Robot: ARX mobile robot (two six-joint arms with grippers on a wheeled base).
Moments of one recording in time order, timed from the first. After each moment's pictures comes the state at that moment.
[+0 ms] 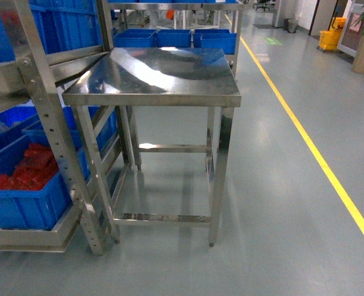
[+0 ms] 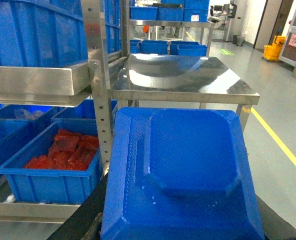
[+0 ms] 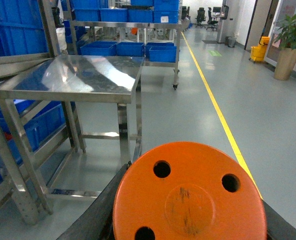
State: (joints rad) left arm 0.00 0.01 0.02 -0.01 0.00 0.00; right arm 0.00 0.00 0.01 -0.01 0.00 0.00
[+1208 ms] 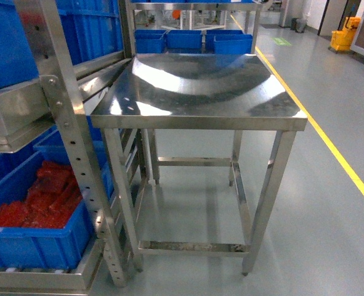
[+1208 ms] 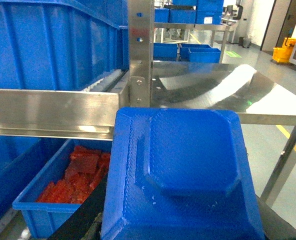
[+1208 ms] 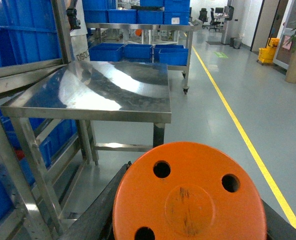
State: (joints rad) left arm 0.00 0.01 0.02 -0.01 0.00 0.00; right arm 0.00 0.00 0.01 -0.01 0.00 0.00
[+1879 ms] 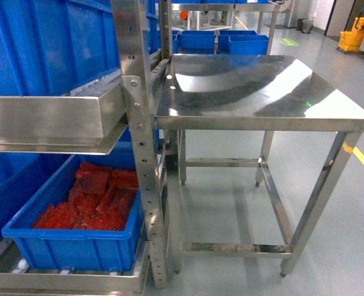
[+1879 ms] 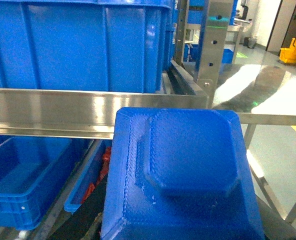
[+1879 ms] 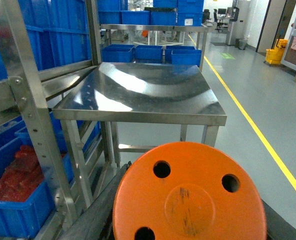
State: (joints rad) left arm 0.00 0.01 0.02 -0.01 0.00 0.00; right arm 0.00 0.00 0.01 0.00 0.00 0.00
